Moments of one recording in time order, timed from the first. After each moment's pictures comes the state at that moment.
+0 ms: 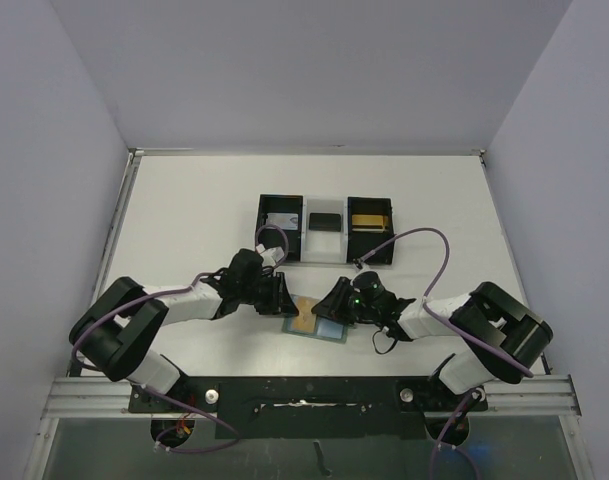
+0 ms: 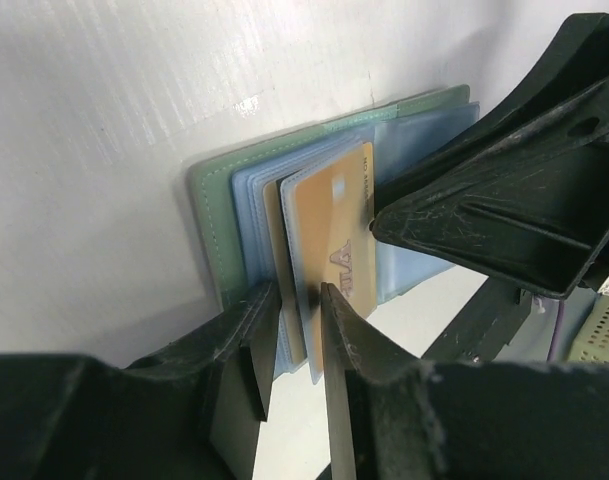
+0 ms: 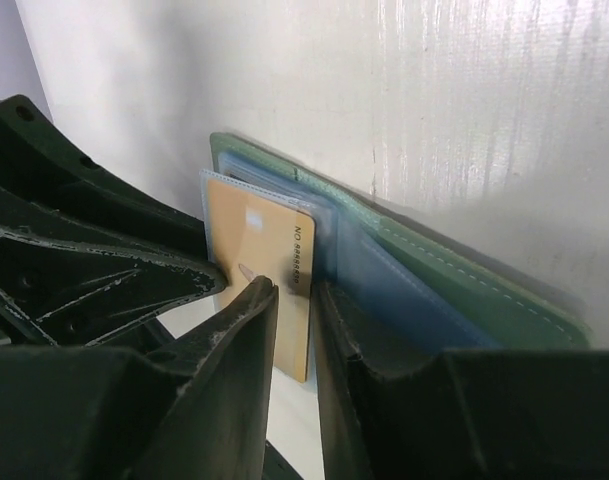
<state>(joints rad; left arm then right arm) -0.66 1.52 0.55 0.17 0.44 -0.70 0.76 1.48 0.36 0.47 -0.18 1.13</state>
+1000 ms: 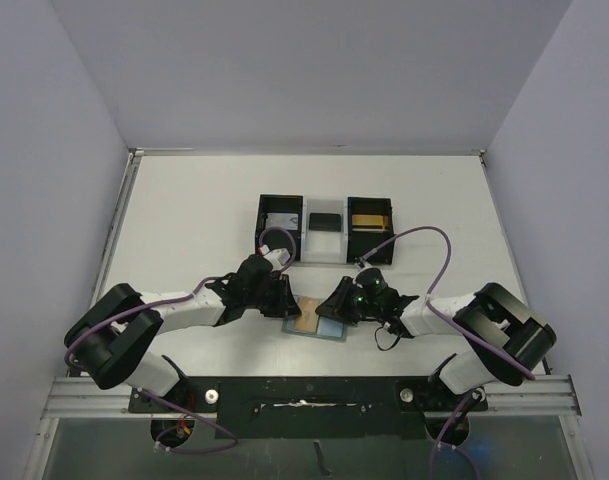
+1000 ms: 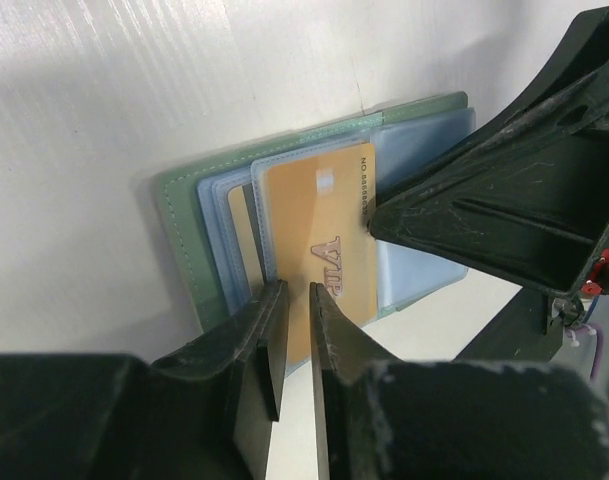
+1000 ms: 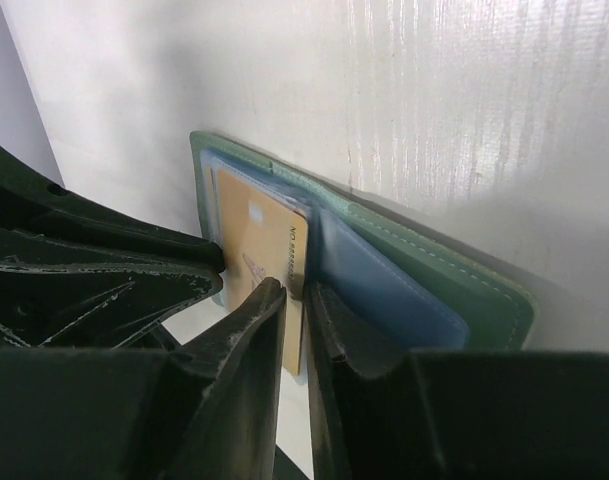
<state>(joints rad) -0.76 1.47 0.55 0.14 0.25 -0.73 0.72 1.47 0.37 0.40 -0.23 1.11</state>
